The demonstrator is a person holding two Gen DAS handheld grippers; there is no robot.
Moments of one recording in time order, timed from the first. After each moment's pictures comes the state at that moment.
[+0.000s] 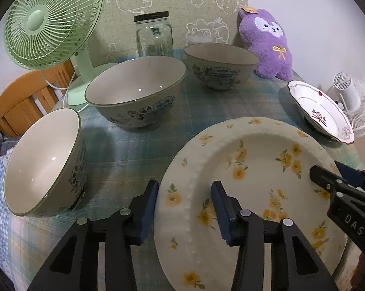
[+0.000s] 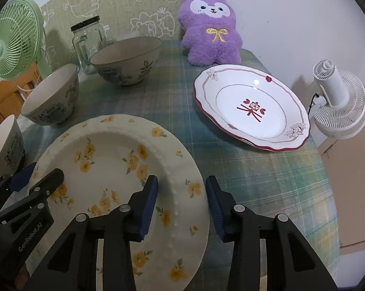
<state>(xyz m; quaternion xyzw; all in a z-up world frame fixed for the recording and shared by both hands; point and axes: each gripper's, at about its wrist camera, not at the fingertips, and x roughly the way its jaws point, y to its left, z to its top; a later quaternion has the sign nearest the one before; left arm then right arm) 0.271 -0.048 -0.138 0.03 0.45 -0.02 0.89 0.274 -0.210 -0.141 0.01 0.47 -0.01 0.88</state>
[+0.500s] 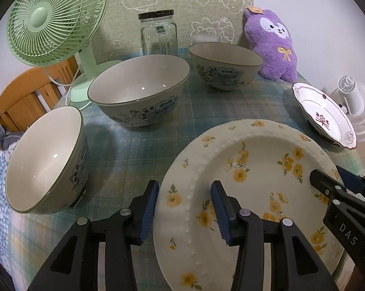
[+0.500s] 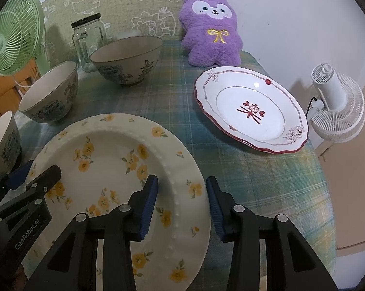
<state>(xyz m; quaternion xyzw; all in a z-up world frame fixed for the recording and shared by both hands) 0.274 -0.049 -0.137 0.02 0.45 -0.01 0.89 0.274 -0.206 -0.141 -0.01 0.47 -0.02 0.88</state>
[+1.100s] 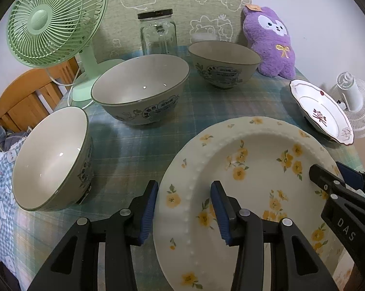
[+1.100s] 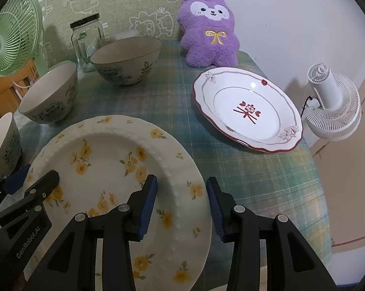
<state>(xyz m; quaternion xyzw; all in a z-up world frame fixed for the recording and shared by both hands) 0.268 -0.048 -0.130 0.03 0.47 -0.01 0.88 0.274 -0.201 -0.130 -0.02 0.47 -0.03 0.88</state>
